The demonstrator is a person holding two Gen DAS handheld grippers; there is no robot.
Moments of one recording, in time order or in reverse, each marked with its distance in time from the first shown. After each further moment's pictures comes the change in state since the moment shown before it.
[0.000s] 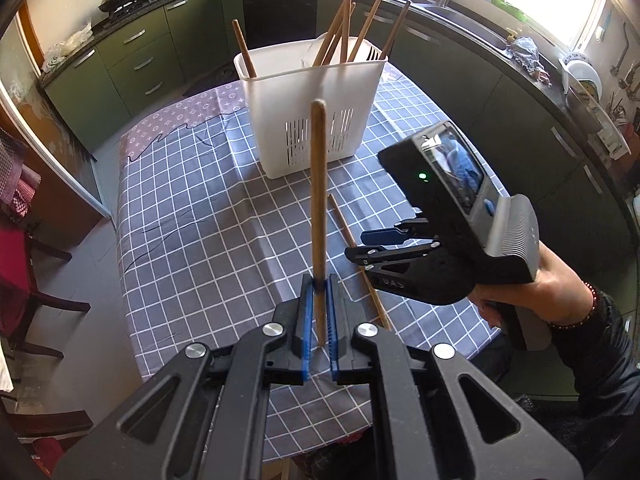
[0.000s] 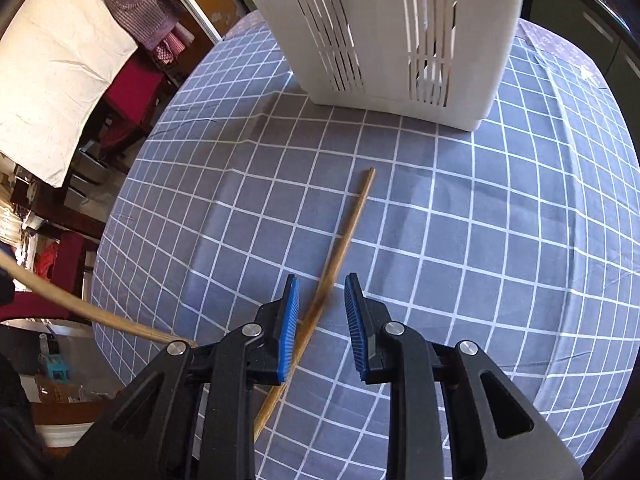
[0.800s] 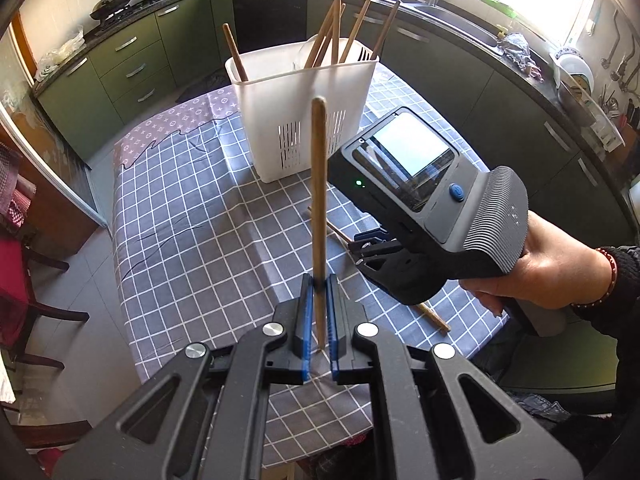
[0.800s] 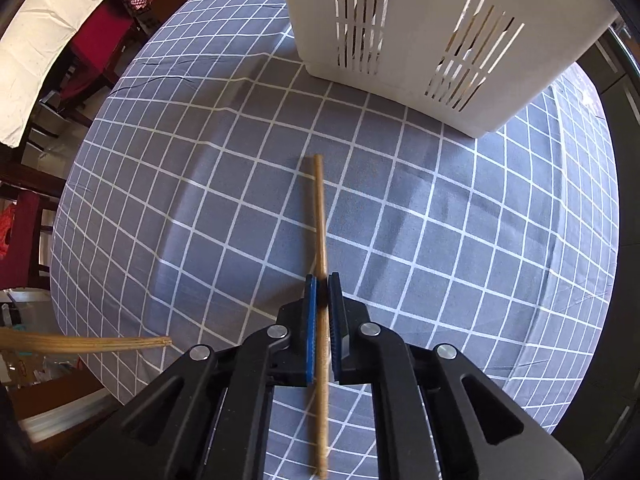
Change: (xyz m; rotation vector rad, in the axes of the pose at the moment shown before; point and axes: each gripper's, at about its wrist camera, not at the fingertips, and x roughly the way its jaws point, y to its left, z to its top) left arm 0.001 0.001 0.000 0.028 -0.010 -0.016; right arm 0.011 0.025 0.009 -0.085 0.121 -0.160
